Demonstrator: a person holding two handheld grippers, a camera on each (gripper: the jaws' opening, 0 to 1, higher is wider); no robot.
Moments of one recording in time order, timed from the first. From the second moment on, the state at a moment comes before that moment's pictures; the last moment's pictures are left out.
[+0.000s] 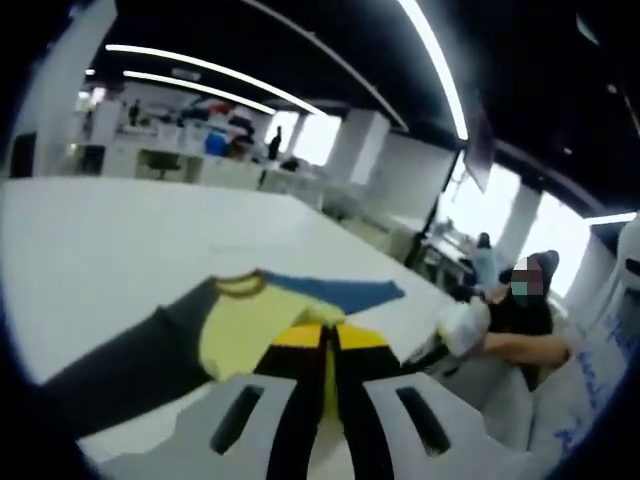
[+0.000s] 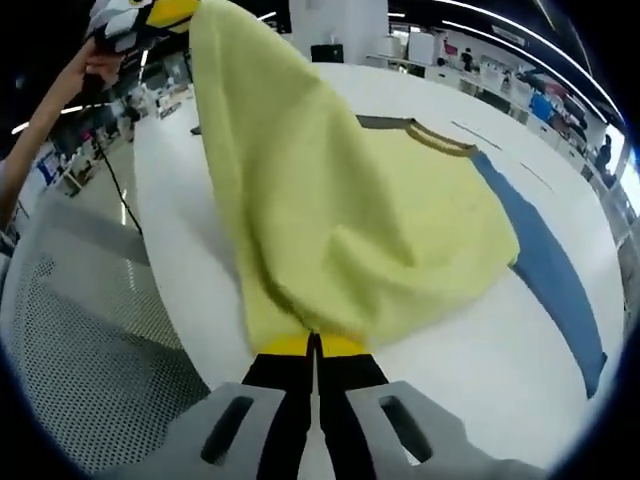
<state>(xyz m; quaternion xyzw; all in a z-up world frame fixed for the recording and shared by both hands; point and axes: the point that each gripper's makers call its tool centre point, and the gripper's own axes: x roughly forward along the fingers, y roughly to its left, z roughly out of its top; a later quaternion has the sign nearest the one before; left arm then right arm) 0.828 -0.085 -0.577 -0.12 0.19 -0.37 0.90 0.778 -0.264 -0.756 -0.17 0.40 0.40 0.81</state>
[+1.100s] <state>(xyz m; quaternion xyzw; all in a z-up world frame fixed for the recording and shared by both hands) 0.820 -0.073 -0.588 -0.10 0.21 -0.34 0.91 0.838 -0.315 -0.654 -0.13 0.27 0.33 0.90</state>
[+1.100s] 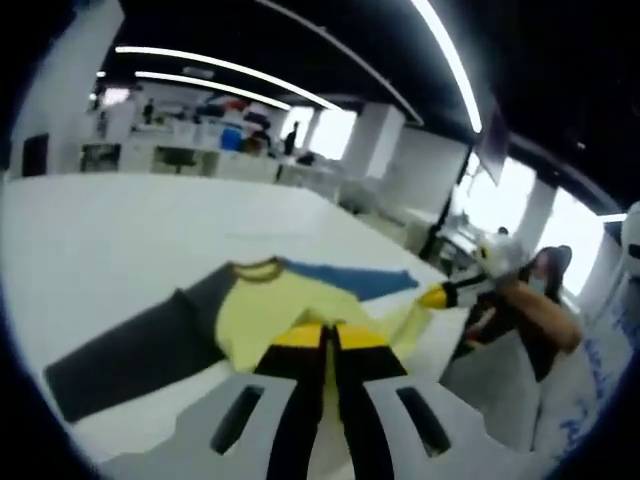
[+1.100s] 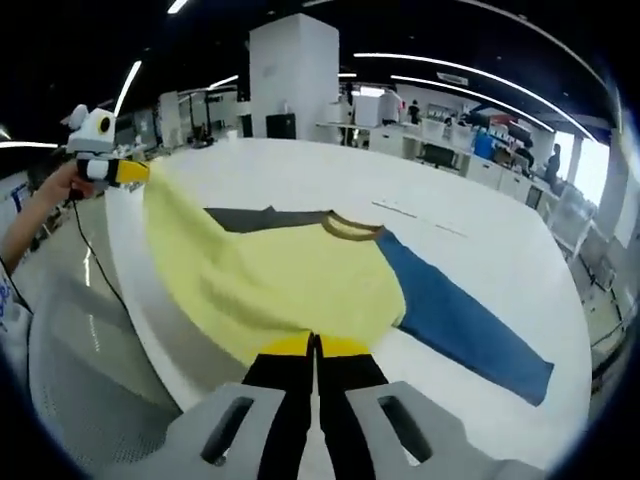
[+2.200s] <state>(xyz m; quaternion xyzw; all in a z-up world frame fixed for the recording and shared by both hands) 0.921 -0.056 -0.635 -0.06 0.25 -0.28 0.92 0.982 -0.314 -0.671 -0.20 0.27 0.31 0.89</state>
